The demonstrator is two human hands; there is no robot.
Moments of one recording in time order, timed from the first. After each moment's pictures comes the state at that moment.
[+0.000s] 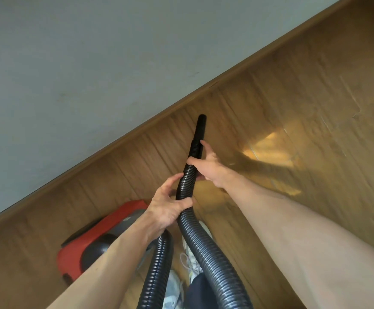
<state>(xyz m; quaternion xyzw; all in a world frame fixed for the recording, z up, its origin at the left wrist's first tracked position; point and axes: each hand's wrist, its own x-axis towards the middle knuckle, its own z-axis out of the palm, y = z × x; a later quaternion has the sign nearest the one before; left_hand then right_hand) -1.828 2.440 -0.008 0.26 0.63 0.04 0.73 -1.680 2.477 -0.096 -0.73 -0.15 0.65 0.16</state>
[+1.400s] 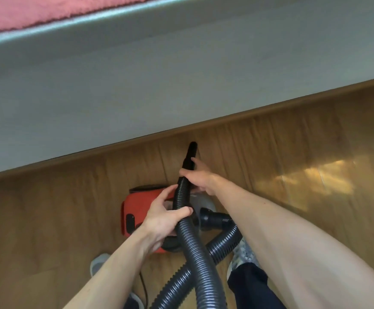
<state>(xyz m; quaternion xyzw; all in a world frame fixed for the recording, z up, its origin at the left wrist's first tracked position) -2.066 2.325 0.030 0.14 0.69 0.18 0.69 -1.949 2.420 -0.068 -0.65 -0.28 0.71 0.01</state>
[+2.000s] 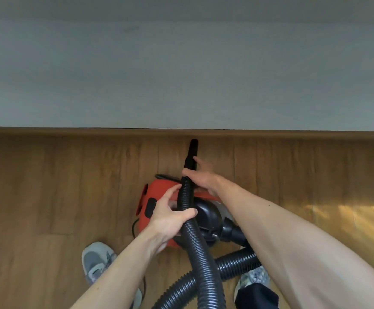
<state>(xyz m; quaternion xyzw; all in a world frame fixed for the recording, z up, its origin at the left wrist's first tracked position) -2.136 2.279 0.016 0.10 0.72 0.26 0.63 -2.055 2.399 -0.085 -0.61 -0.40 0.69 -0.05</state>
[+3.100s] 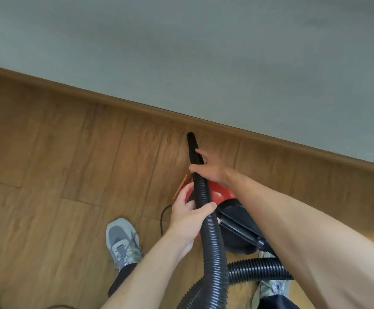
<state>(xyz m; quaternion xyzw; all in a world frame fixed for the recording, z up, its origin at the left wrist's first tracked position) -2.212 2.222 0.009 -0.14 0.61 0.45 0.64 -2.180 2.366 -0.068 -0.52 -0.56 0.61 -0.18</state>
